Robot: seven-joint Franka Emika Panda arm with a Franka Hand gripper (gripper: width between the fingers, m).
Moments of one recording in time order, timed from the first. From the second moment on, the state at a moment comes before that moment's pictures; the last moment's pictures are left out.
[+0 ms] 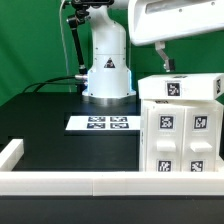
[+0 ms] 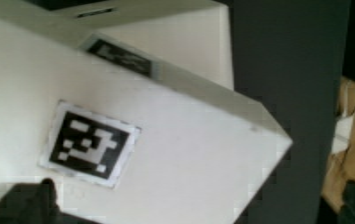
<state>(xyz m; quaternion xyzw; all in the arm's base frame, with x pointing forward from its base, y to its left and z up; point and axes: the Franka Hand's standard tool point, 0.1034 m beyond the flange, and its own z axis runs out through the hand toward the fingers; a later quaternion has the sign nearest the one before) 0.624 0.106 0.190 -0.99 -0.02 -0.09 0.08</state>
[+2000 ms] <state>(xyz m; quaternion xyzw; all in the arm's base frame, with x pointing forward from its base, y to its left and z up) 0.614 0.082 0.161 -0.94 -0.34 -0.08 0.04</state>
